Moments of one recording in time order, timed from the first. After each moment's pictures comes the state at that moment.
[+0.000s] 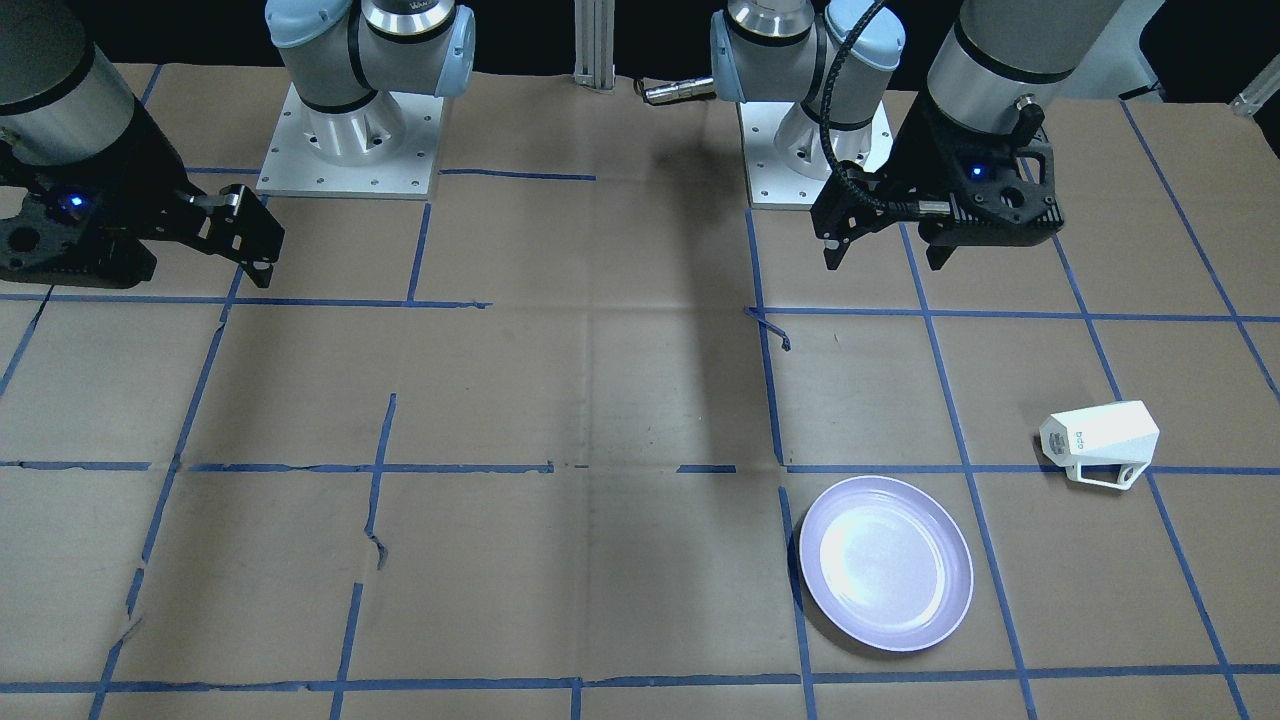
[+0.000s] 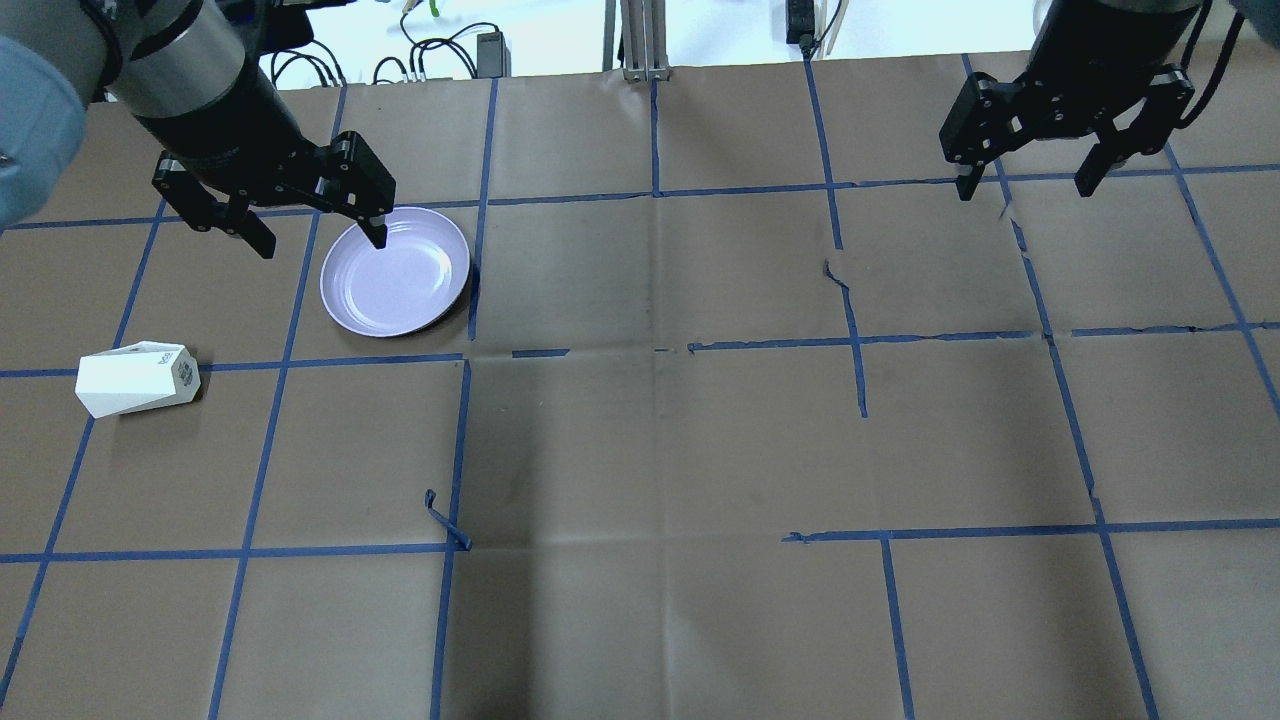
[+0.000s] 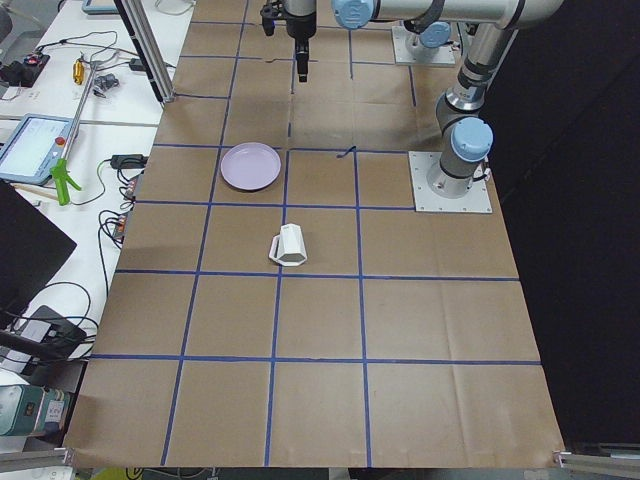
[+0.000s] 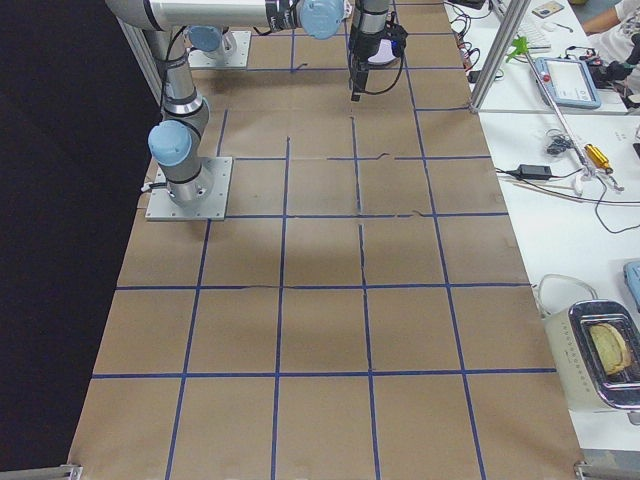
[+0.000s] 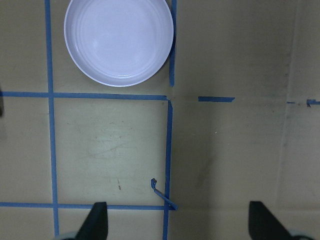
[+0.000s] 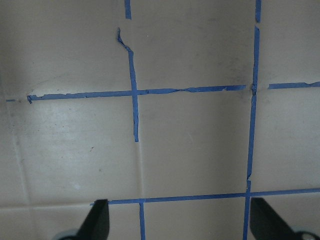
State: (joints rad) left arm -1.54 -1.57 -1.55 -1.60 1.55 0.00; right arm 1.47 -1.48 1.43 -1.44 -1.60 -0.06
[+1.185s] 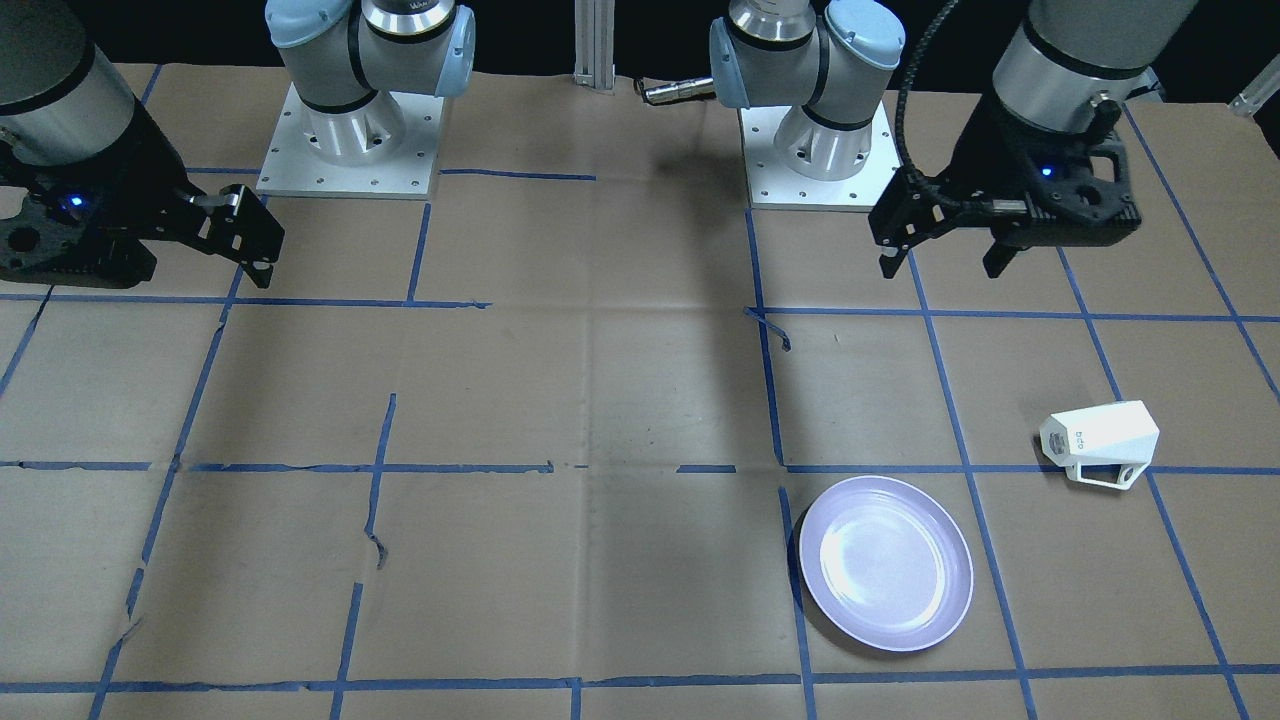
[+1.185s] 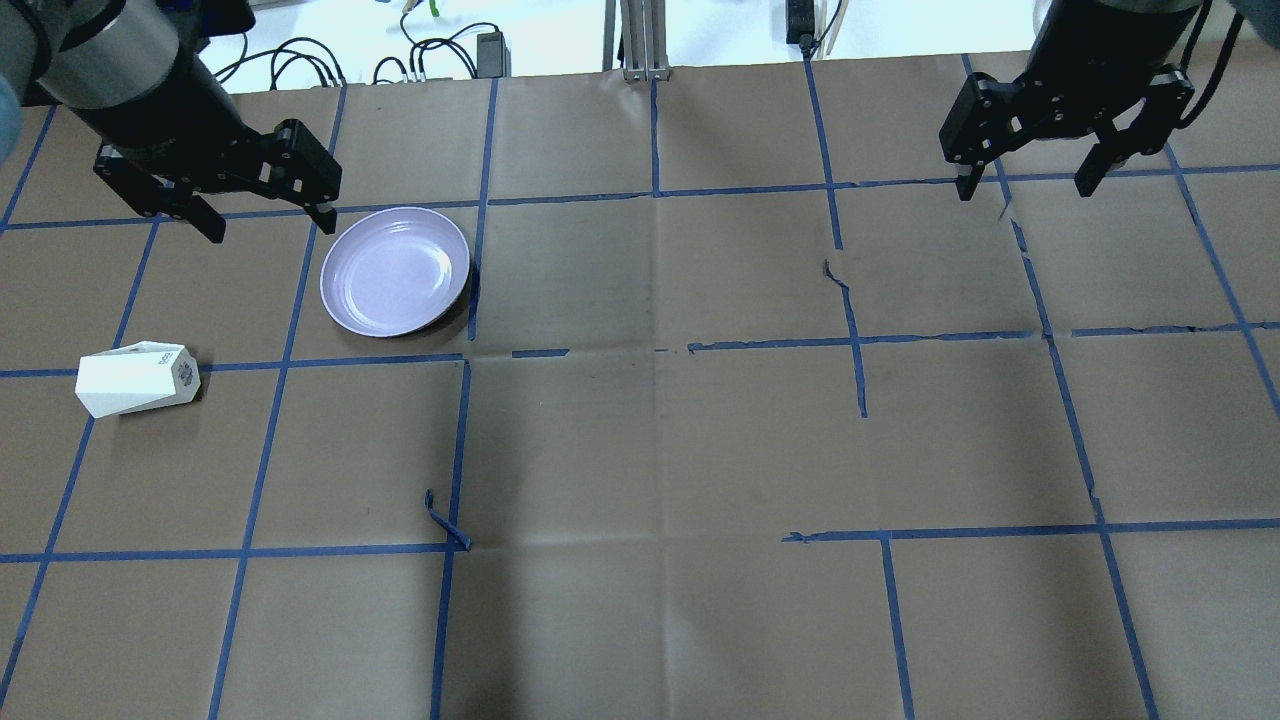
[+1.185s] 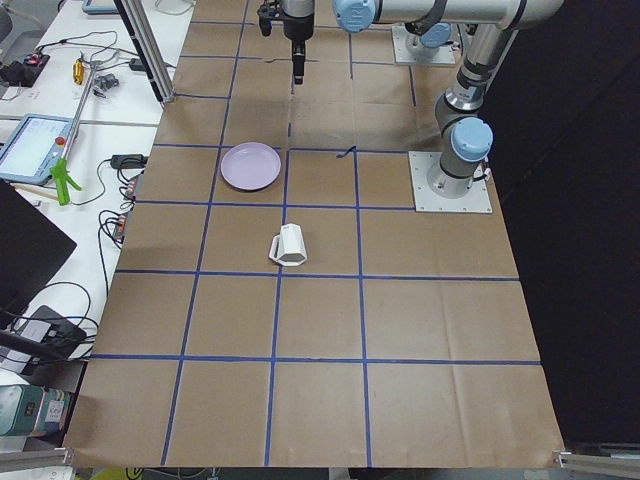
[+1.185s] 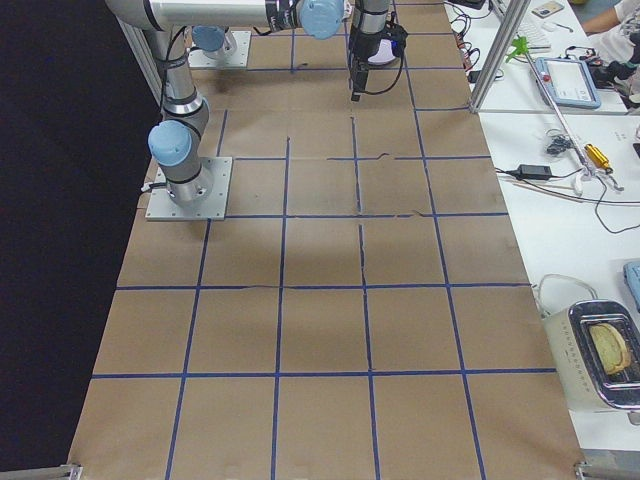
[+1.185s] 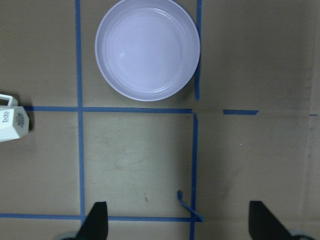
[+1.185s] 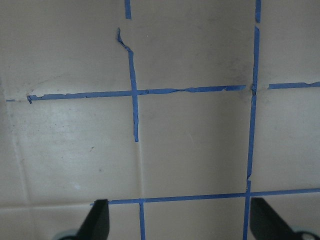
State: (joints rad) left arm -1.41 -1.55 -1.55 -1.58 1.56 0.14; right arm 1.47 -1.48 1.43 -1.44 -1.60 -0.06
